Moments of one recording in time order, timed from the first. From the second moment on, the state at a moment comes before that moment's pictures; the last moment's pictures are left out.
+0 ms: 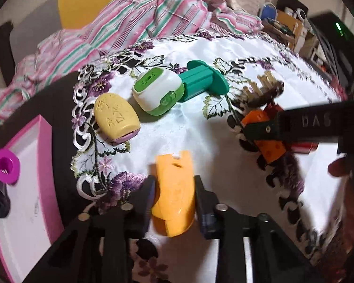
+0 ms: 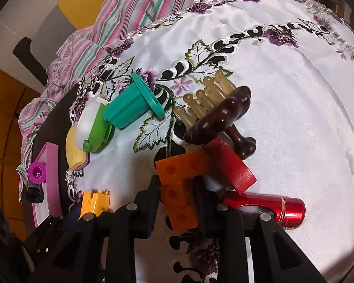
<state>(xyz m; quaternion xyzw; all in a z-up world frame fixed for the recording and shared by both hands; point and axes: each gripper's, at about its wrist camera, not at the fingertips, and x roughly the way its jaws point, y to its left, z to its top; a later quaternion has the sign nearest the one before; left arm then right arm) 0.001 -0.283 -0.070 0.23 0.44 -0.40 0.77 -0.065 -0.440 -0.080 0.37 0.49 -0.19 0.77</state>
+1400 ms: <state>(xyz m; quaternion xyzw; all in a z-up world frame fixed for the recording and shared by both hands) 0.091 -0.161 -0.010 0.06 0.44 -0.32 0.84 -0.054 -0.426 -0.068 0.33 0.47 -0.17 0.80</state>
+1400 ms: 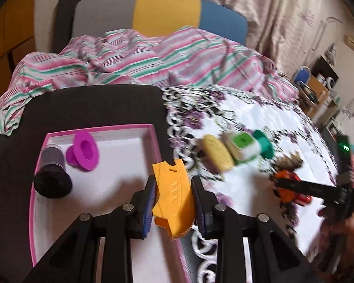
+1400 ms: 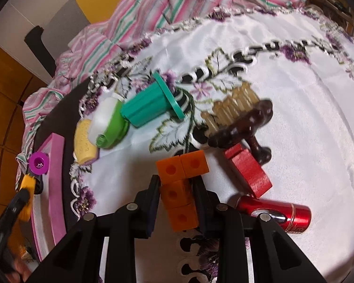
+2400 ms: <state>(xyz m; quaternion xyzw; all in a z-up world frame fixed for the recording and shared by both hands) 0.159 -0.134 -0.045 0.01 0.47 -0.26 0.84 -0.046 -0.415 -0.057 0.32 0.46 -0.14 0.82</state>
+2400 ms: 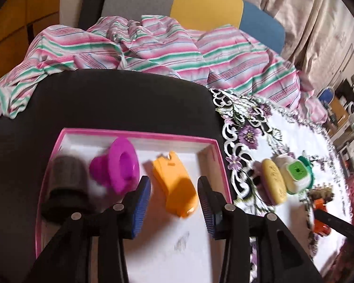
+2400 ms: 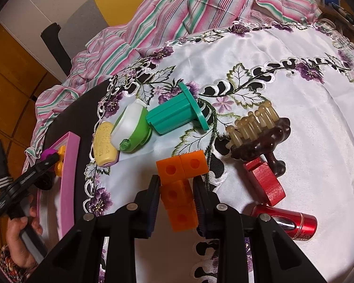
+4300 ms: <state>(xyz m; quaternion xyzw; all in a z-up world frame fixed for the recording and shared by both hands) 0.056 0.001 -0.040 -0.04 0.48 -0.24 0.84 0.146 -0.193 -0.047 0.24 0.51 0.05 0.82</state>
